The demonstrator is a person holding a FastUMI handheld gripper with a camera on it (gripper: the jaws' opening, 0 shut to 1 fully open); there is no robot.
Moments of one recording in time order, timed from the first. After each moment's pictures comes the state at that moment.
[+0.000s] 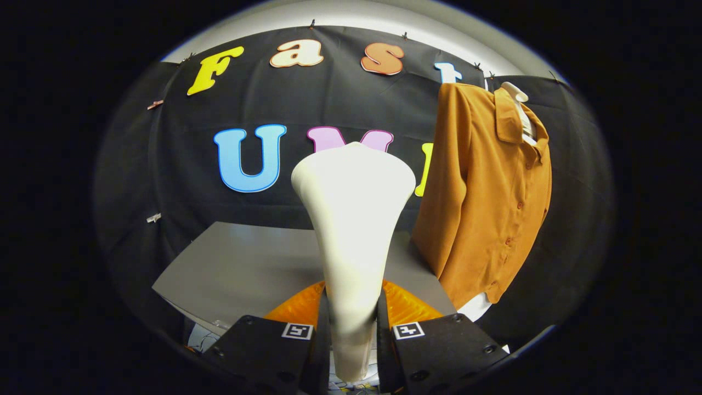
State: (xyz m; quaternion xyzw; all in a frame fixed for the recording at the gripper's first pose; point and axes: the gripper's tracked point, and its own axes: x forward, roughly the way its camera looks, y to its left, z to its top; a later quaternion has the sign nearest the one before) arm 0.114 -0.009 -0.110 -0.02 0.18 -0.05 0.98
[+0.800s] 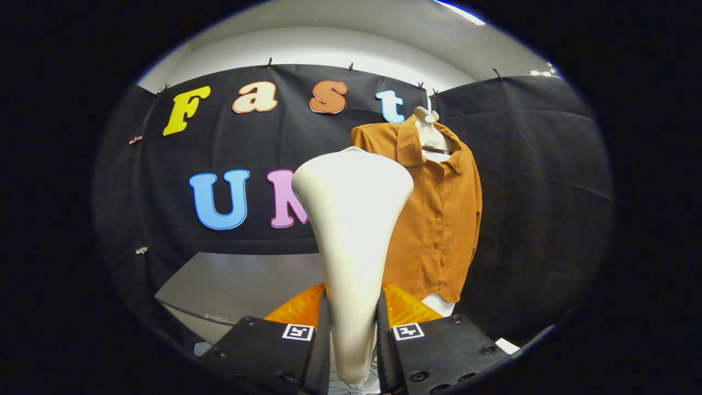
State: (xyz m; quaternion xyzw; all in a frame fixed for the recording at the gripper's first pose) arm 0.028 -0.118 -0.053 0.01 0.09 -0.15 0.98
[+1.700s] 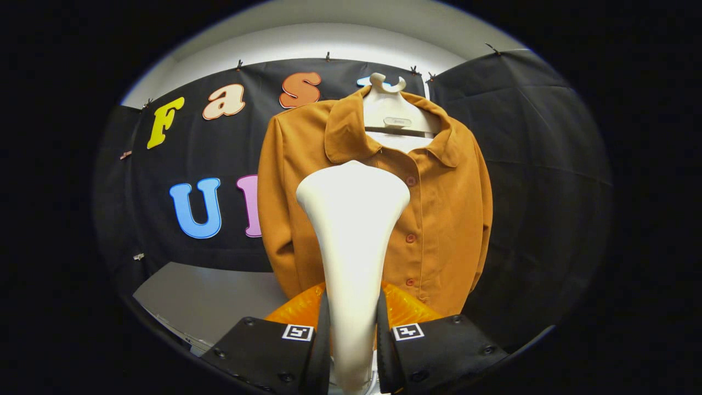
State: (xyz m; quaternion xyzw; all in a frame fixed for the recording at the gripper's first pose) arm 0.138 -0.271 -0.074 0.04 0.11 -0.09 0.99
